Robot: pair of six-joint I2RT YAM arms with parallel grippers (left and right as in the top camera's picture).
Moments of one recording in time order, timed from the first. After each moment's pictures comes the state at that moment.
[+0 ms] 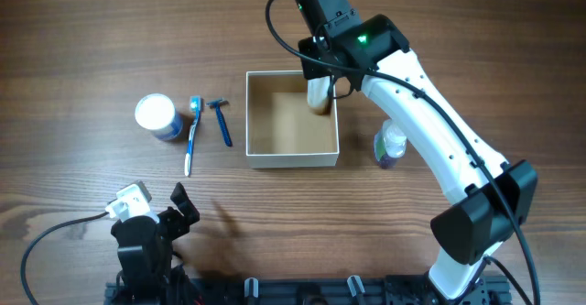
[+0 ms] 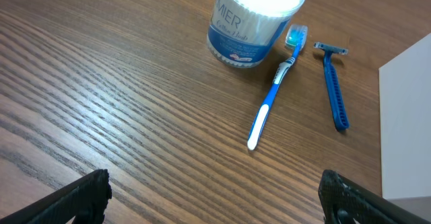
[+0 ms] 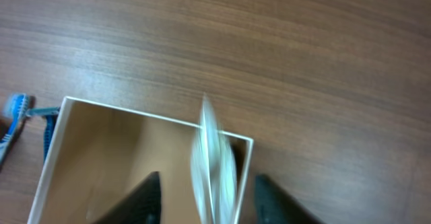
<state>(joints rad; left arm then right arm) 0.07 0.01 0.20 -0.80 -0.15 -0.38 0.56 1.90 1.87 -1.00 0.19 0.26</state>
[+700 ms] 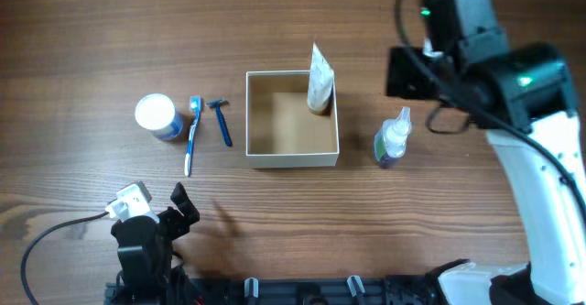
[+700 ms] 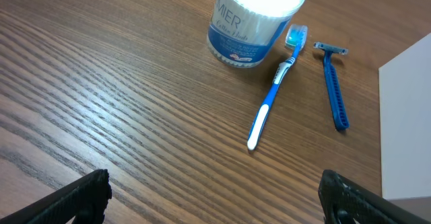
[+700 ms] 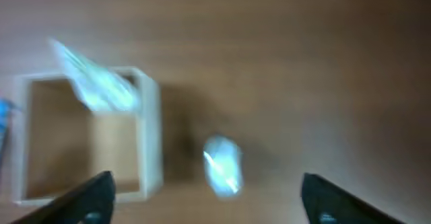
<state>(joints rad) 0.07 0.01 0.20 -0.80 -0.15 -0.38 0.34 1.51 1.89 -1.46 0.22 0.37</state>
